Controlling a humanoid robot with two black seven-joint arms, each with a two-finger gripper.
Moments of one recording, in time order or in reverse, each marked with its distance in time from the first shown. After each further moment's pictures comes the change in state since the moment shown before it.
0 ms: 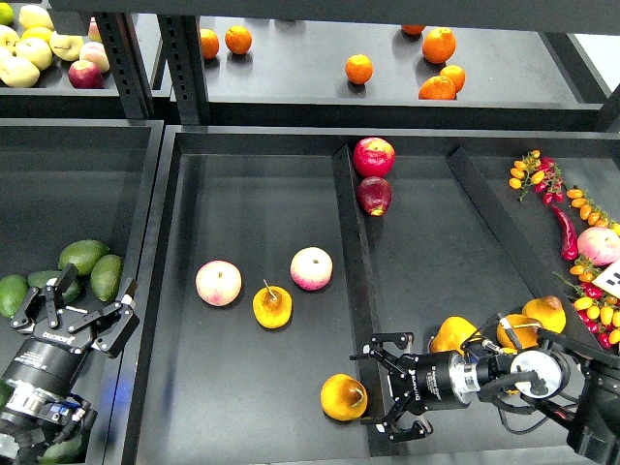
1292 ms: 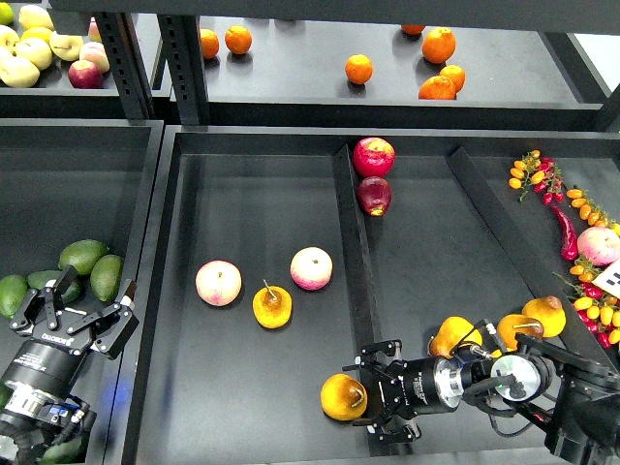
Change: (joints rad) left arm 0.004 0.000 -0.002 0.001 0.000 0.000 0.000; right arm -0.008 0.104 0.000 -0.125 -0.055 -0.018 0.000
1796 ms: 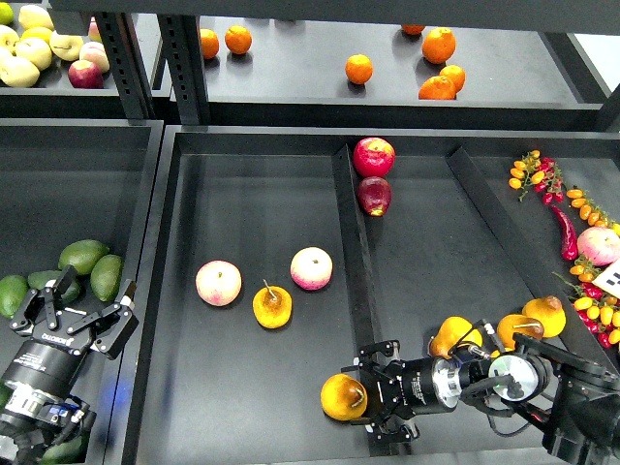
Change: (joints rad) left arm -0.001 0.000 0.000 0.000 0.000 0.000 0.000; right arm -0.002 0.018 0.010 -0.041 -0.006 0.000 0.000
